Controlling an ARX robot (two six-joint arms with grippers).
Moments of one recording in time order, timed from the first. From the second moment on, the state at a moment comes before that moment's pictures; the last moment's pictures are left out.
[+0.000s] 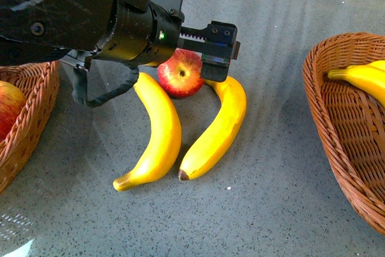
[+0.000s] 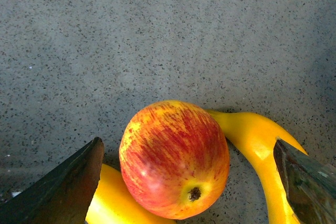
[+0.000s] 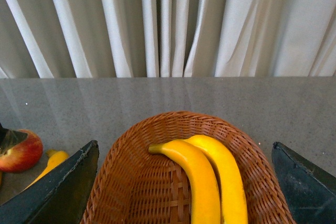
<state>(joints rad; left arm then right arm) -0.56 2.00 1.03 0.33 -0.08 -0.13 0.00 0.00 0.02 0.00 0.00 0.00</state>
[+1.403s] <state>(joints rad) -0.59 2.16 1.14 0.29 -0.17 -0.16 0.00 0.00 0.02 0.00 0.00 0.00</state>
